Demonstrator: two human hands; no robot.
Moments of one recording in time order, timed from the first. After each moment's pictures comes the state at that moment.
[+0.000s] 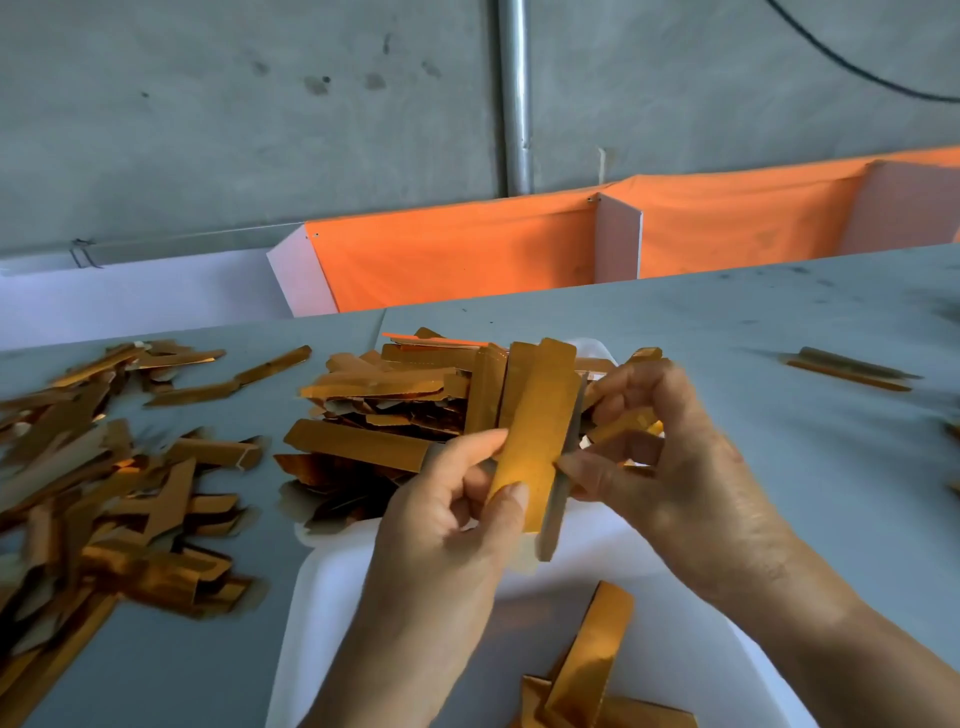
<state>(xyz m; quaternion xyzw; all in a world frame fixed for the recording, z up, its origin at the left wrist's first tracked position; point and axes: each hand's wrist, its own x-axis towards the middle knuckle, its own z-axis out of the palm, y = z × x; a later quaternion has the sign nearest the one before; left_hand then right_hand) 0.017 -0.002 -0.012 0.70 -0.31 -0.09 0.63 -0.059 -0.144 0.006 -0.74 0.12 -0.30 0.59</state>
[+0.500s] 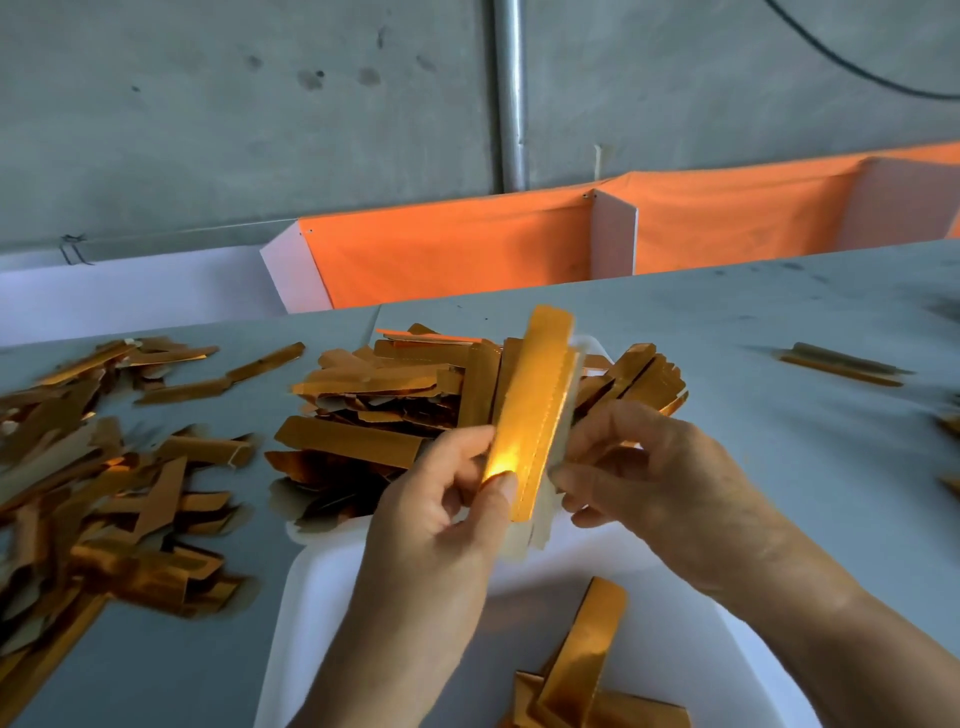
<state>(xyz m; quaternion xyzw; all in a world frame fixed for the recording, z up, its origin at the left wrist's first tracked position) 0.016 -0.002 -0.011 0.72 -0.33 -0.07 0.61 -0.060 -0.148 0.004 -0.80 0.16 -0.22 0.53</state>
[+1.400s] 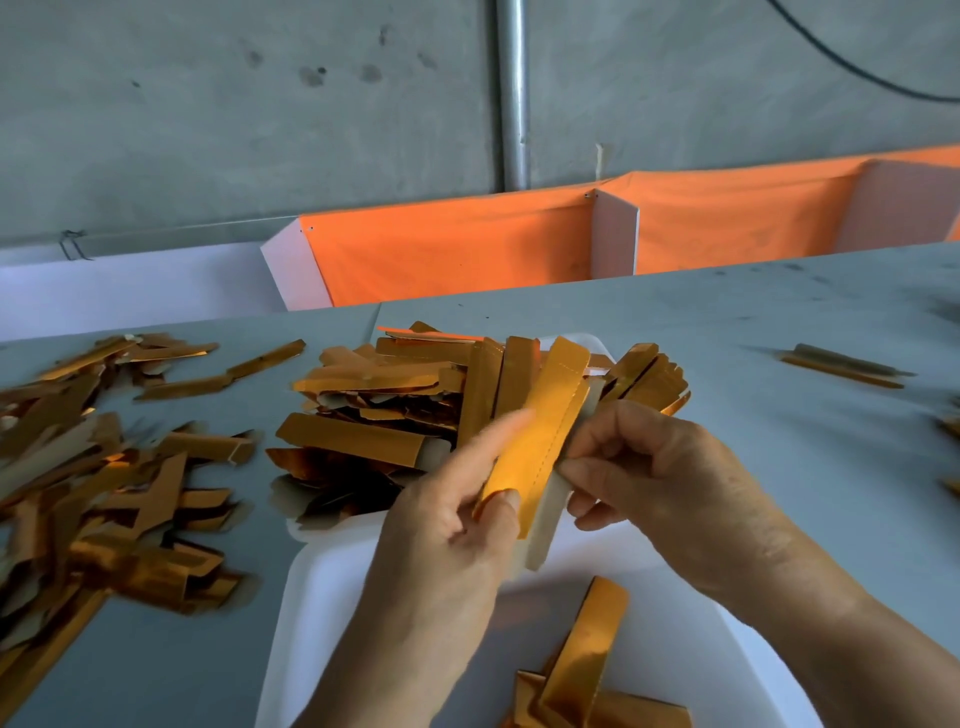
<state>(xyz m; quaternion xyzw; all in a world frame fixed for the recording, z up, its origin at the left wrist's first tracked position) 0.009 0.003 -0.002 0.73 -0.36 -0.11 0.57 -0.061 -0.145 0.009 -0.78 0.16 -0.20 0.57</state>
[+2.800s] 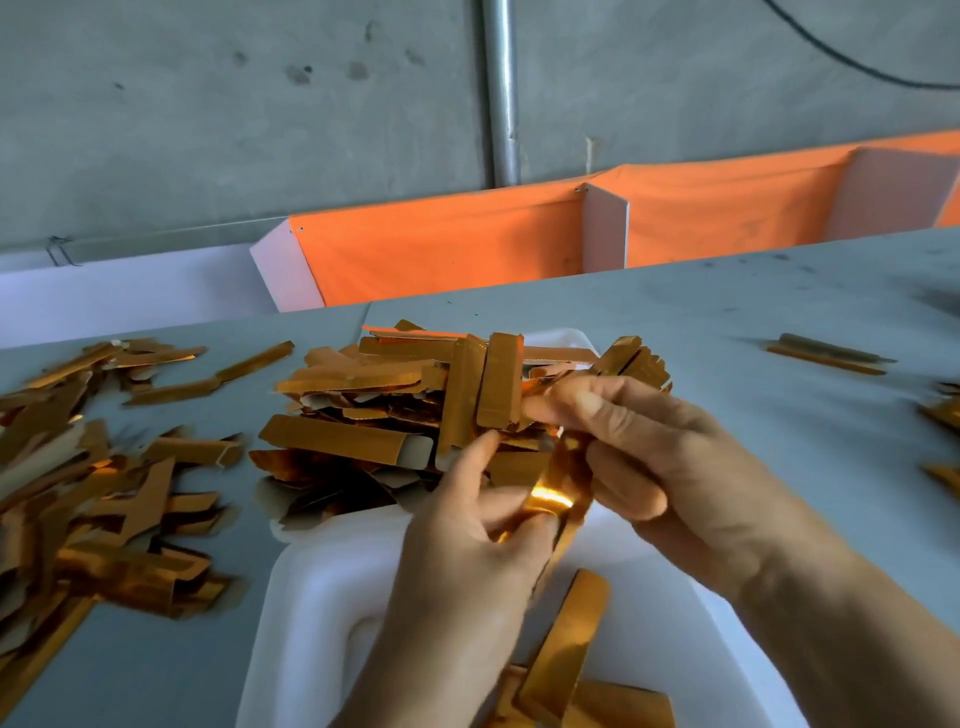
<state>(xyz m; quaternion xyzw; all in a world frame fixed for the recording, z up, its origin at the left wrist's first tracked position) -0.008 -0.020 -0.015 0.76 -0.26 -0.15 0.58 -0.066 -0.158 0.012 -0.59 0.07 -0.18 0.78</state>
